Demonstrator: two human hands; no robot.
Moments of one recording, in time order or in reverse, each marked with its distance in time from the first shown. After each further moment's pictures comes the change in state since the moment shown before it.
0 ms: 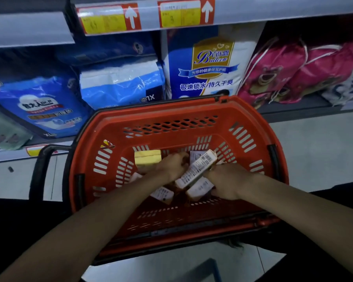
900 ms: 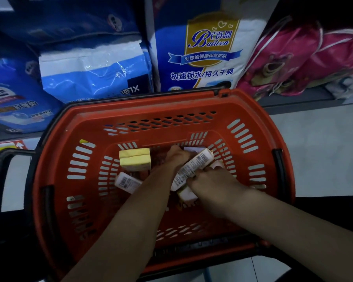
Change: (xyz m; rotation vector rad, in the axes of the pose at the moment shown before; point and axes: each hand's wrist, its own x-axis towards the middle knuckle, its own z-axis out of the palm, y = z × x) left_hand 0.103 0.013 0.058 -0.873 0.066 -0.554; right_hand -0.002 -0.023 -0.016 -0.086 0.076 -0.055
